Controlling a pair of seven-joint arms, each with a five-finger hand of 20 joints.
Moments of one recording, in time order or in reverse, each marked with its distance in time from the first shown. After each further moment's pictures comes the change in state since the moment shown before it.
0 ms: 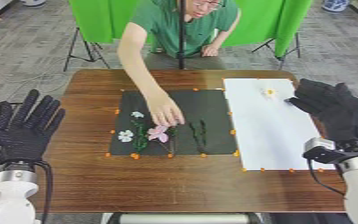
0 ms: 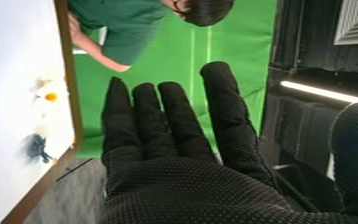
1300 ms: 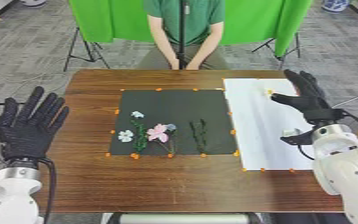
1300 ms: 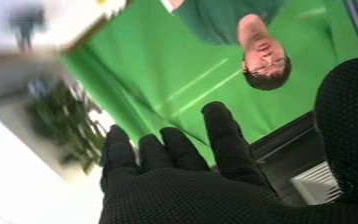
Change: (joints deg) left arm -1.6 0.7 1.2 0.4 1.2 -0.3 -0.8; right arm 19.3 10.5 -19.8 9.3 -56.1 8.3 21.0
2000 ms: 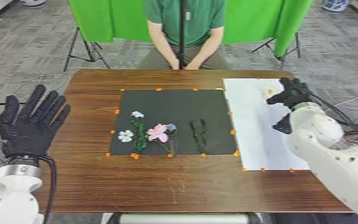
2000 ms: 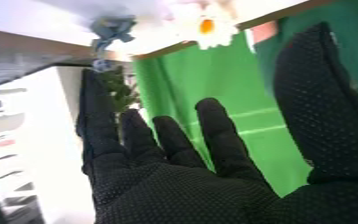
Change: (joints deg) left arm -0.8 0.8 0.4 0.1 -0.9 0.7 -0.1; right arm 27.8 3.5 -26.0 18.8 -4.7 -6.9 22.4
